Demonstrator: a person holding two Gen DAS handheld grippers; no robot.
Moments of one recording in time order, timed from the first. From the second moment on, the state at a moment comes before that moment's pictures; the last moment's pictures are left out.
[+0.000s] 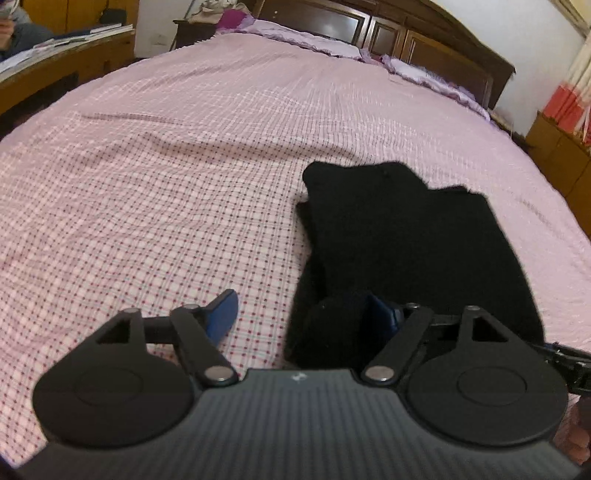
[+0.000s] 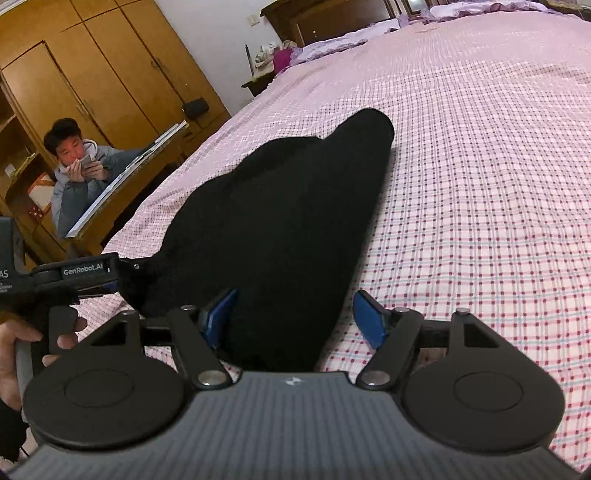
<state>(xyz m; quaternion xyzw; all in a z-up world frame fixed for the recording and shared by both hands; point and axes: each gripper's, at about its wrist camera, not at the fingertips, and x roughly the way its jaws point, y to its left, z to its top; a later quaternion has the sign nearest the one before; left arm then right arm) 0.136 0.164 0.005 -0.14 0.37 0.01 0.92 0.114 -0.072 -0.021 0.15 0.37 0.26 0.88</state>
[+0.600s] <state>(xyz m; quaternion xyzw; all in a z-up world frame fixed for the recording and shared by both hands) 0.168 0.151 -0.021 -0.34 0.38 -0.08 0.86 0.173 -0.066 -0.029 0.25 0.39 0.26 0.85</state>
